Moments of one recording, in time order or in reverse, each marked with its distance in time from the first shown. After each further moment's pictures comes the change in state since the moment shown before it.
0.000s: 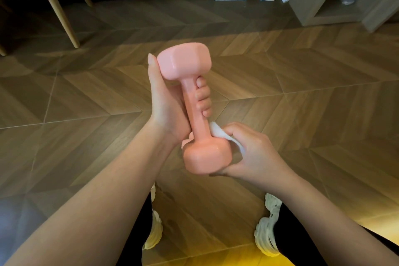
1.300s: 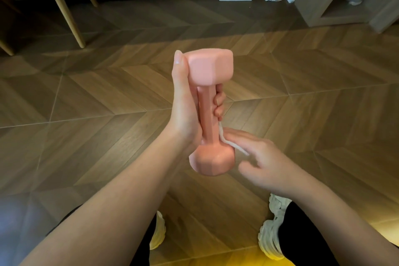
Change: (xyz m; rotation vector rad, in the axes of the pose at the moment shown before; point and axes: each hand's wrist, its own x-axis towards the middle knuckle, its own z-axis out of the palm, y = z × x) left_hand 0.000 -0.013 0.012 0.227 0.093 0.136; right_hand -0.002 0.002 -0.008 0.179 -0.193 -0.039
